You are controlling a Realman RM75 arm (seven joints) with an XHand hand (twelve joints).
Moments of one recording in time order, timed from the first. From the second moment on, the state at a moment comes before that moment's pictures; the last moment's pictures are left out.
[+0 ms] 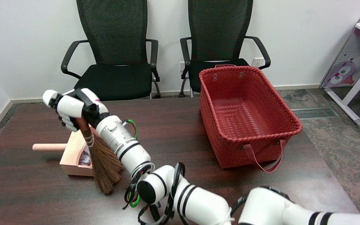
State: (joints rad) arm 0.54 -1.94 1.02 -0.65 0.50 -0.53 -1.95
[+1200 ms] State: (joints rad) arm 0.67 -1.61 0.75 -0.96 0.75 -0.74 -1.68
